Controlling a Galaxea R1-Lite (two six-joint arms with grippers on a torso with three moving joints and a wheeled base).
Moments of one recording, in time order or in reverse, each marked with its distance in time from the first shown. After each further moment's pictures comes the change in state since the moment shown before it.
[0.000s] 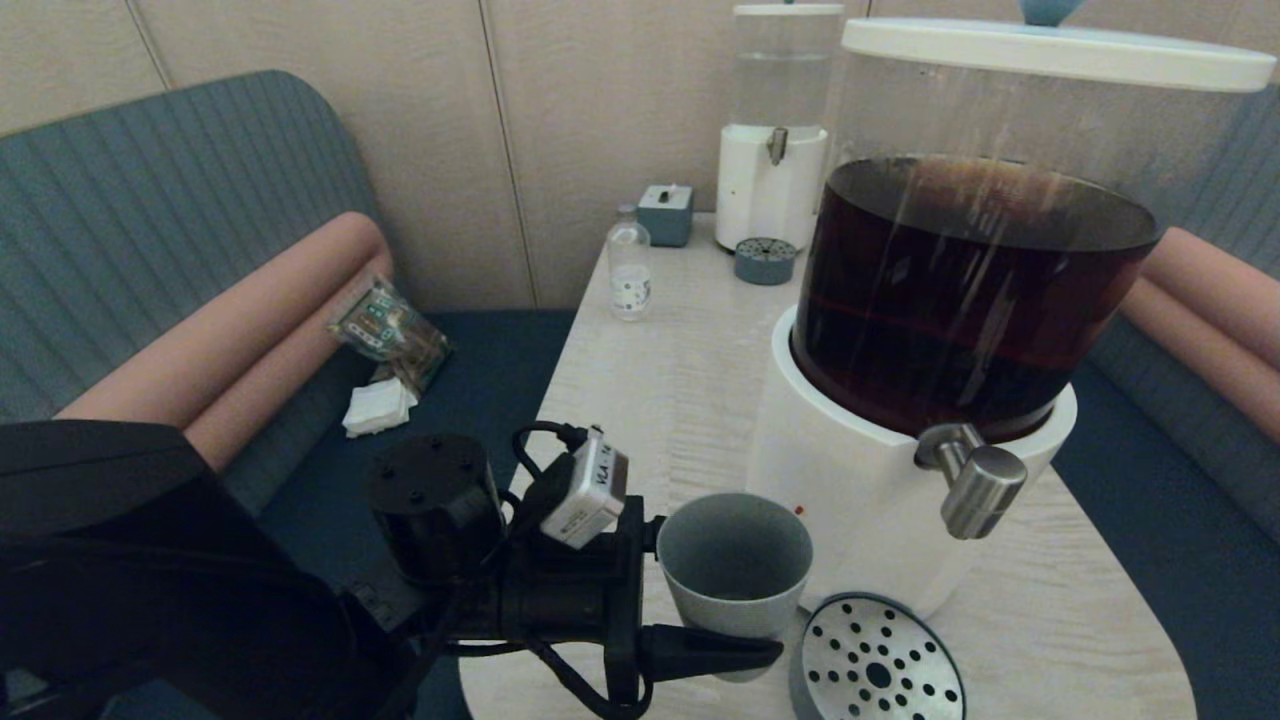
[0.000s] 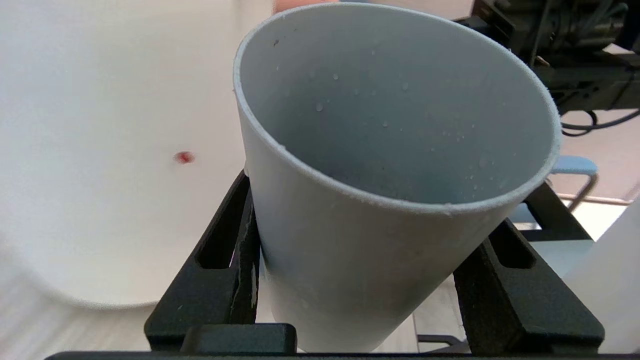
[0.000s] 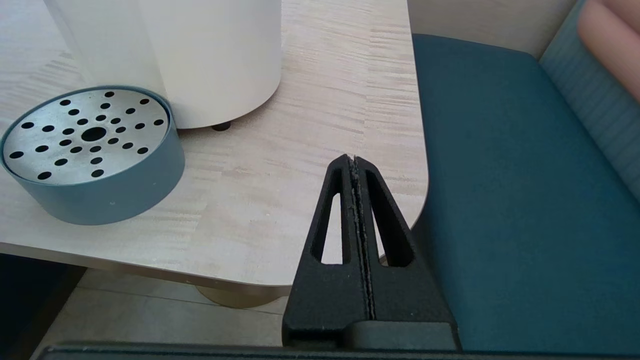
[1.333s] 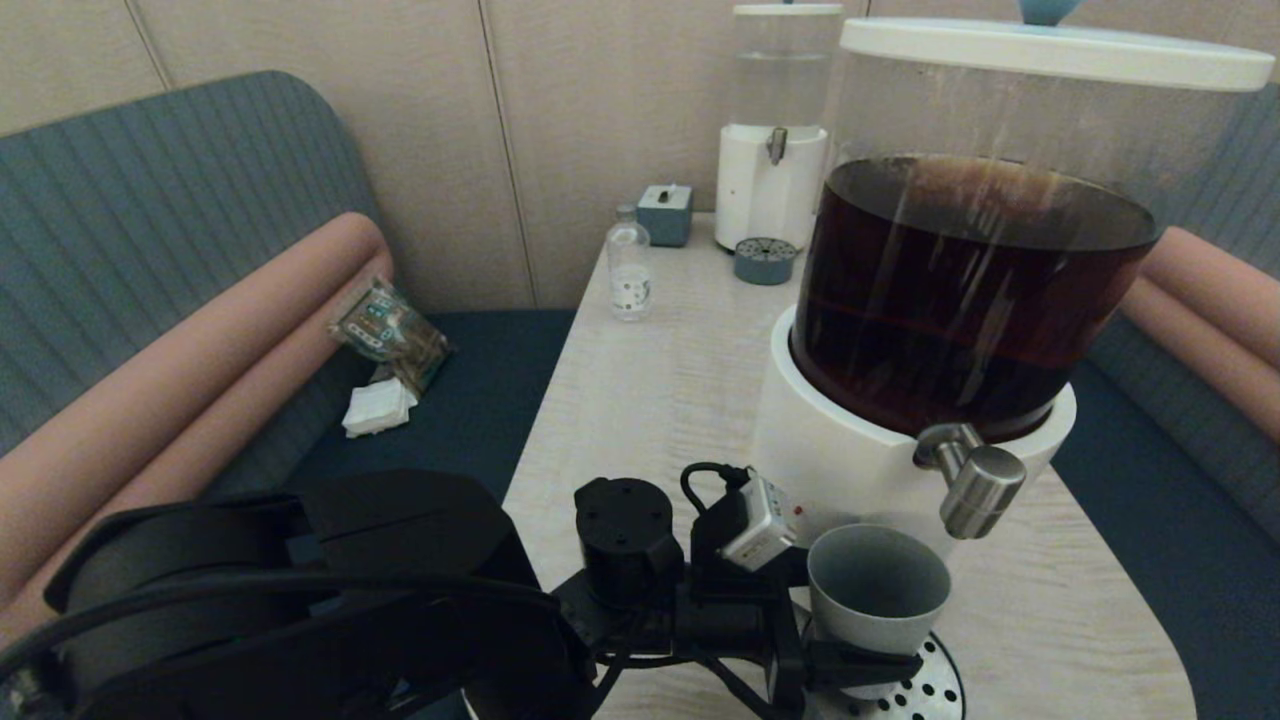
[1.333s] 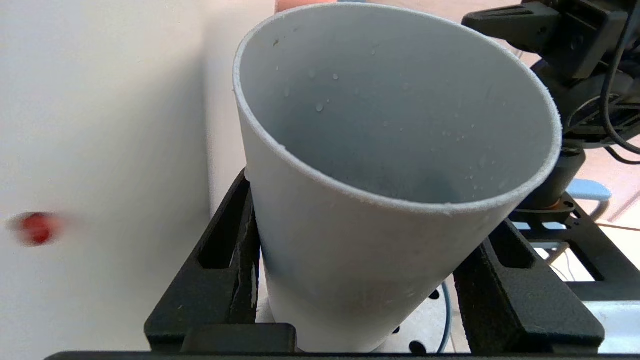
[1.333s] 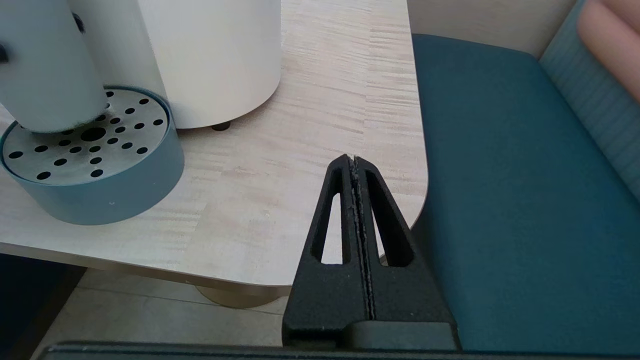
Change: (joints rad) left arm -0.170 0.308 -0.324 -0.001 0.148 -0.077; right arm 0.000 0.000 0.000 0.000 0.000 0.000
